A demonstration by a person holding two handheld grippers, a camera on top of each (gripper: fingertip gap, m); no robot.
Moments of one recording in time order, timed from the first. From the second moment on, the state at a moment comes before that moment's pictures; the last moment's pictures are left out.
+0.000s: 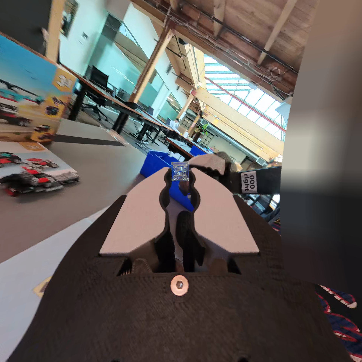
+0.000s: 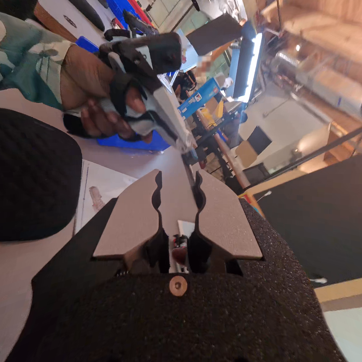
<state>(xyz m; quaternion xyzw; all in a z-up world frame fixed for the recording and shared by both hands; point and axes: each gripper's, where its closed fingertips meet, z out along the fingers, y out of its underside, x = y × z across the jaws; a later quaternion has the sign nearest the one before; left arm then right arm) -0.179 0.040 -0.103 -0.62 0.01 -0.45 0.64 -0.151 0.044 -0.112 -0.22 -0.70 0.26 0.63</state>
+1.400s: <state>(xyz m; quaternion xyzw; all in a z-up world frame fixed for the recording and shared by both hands) -0.089 0.044 -0.117 -0.61 0.31 -0.37 0.63 -0.095 0.049 -0.112 -0.33 -0.58 0.66 0.34</state>
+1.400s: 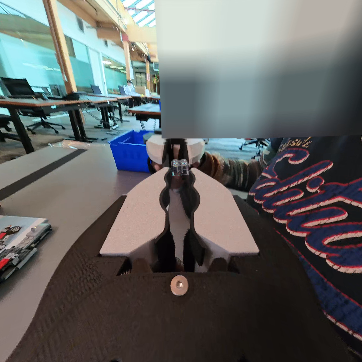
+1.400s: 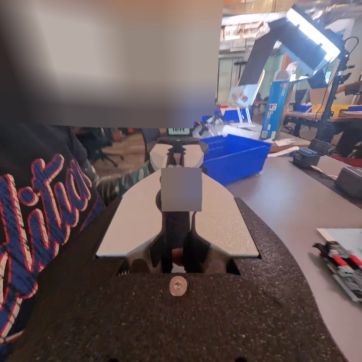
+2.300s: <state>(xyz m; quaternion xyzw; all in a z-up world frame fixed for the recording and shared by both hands) -0.080 0.089 -0.247 -0.75 0.50 -0.24 0.37 -0.026 0.101 -0.234 -0.56 -0.68 0.41 0.24</state>
